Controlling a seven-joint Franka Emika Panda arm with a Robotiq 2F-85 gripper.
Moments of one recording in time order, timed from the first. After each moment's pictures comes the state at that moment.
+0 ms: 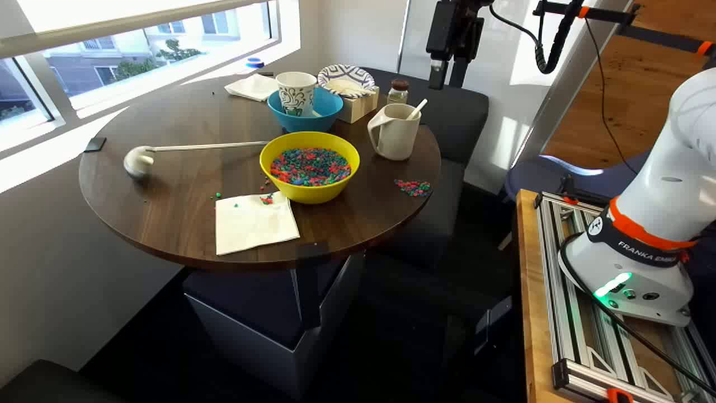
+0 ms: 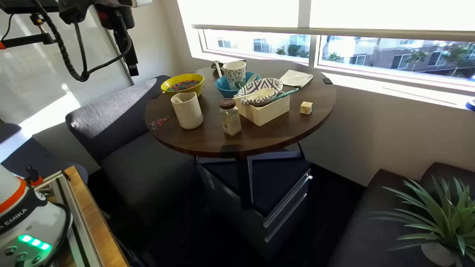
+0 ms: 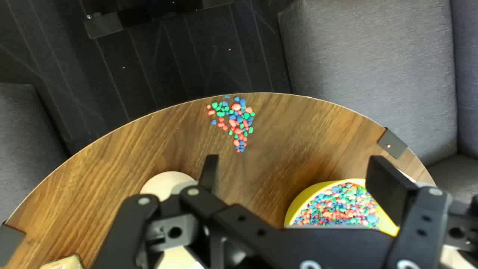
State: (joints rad) arm 0.00 -0.46 -0.03 -2.43 0.22 1.90 0.13
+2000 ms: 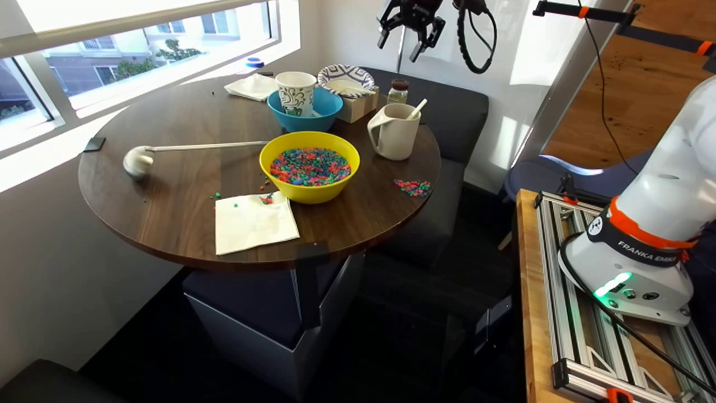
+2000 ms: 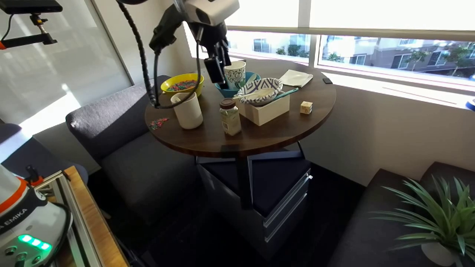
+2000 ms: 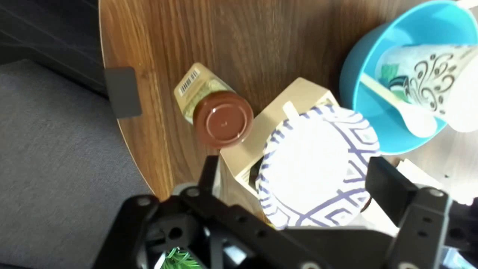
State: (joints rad) arm -0.21 -0.07 -0.22 -2.21 0.32 2.37 0.26
